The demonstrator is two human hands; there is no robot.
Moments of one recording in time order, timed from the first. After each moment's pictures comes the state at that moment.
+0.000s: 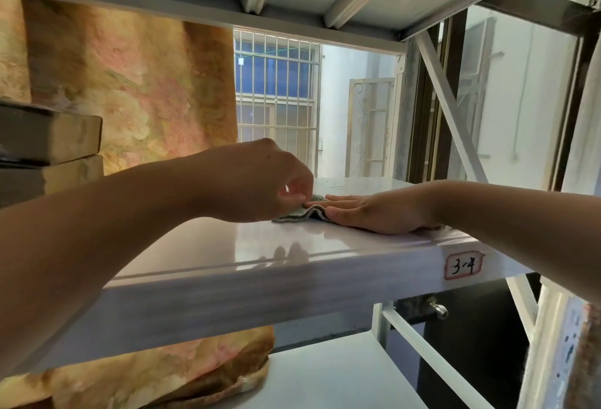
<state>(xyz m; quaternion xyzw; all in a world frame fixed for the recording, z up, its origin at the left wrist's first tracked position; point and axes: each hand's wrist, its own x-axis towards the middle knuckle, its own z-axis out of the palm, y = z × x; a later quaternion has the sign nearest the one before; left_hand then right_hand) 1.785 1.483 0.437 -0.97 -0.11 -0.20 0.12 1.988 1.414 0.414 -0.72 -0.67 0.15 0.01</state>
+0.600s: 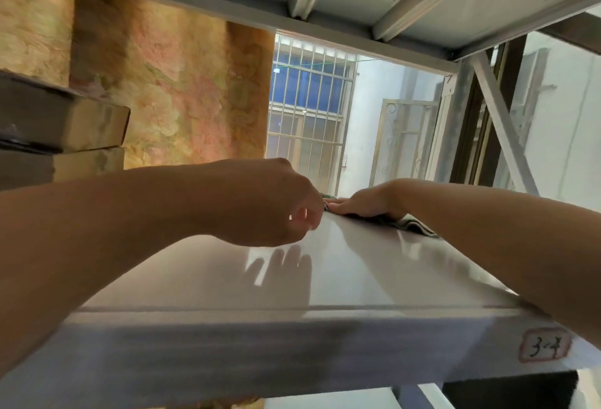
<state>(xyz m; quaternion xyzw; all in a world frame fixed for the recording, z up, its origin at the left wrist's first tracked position) 1.783 1.511 0.430 -0.96 -0.17 -0.17 0.15 2.030 1.544 0.430 -0.81 -0.55 0.21 0.04</state>
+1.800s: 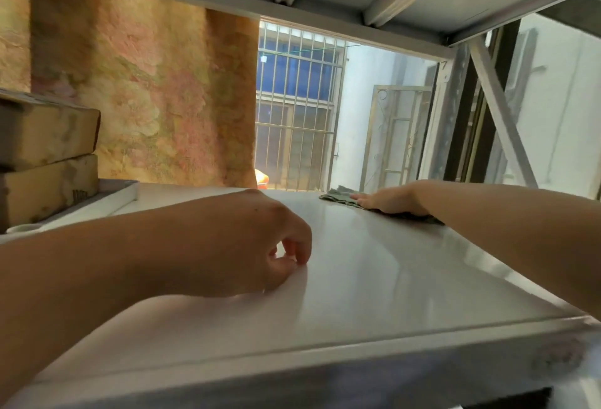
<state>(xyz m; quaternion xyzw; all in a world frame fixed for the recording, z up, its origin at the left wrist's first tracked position) 1.775 1.521 0.411 -0.97 -0.11 -0.22 0.05 2.095 1.552 0.423 -0.86 -0.49 0.15 0.07</state>
